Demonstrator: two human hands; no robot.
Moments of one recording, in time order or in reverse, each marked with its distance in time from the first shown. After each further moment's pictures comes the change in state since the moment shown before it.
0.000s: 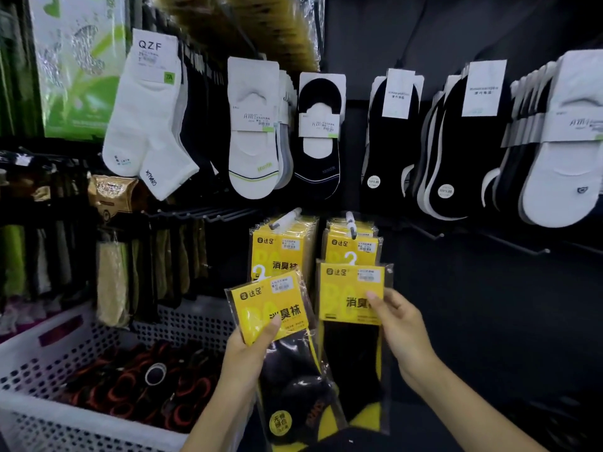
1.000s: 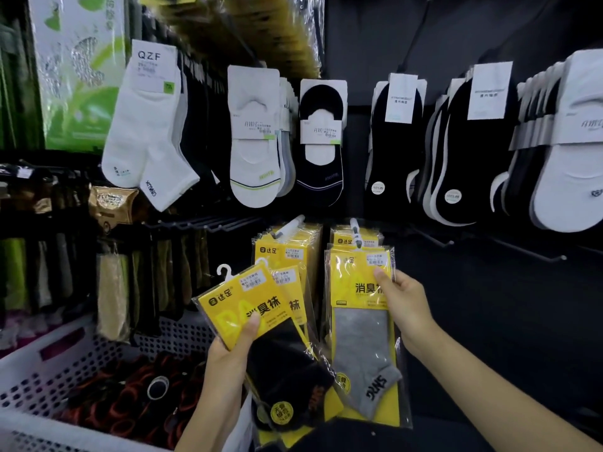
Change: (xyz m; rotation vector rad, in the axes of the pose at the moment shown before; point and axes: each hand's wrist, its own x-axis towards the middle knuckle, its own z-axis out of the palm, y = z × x) left_hand 0.006 0.015 -0.014 -0.160 0.040 0.057; right_hand 0.055 -0.012 0.006 -0.030 0.078 -0.019
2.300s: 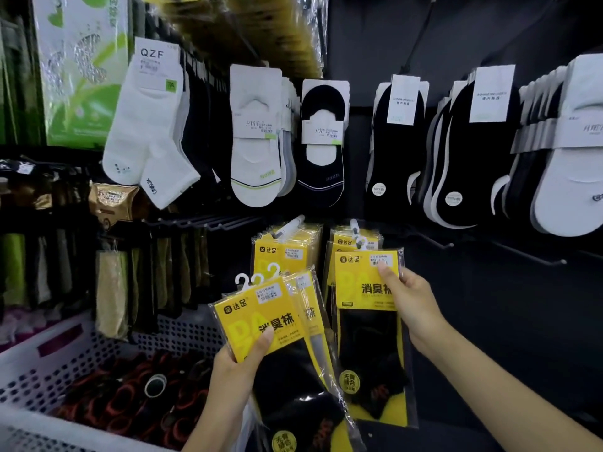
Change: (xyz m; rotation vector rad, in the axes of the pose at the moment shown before) left_hand -0.008 -0.012 0.001 0.101 -0.016 -0.035; right_hand -0.008 -0.016 -0.009 -0.032 -0.083 0.009
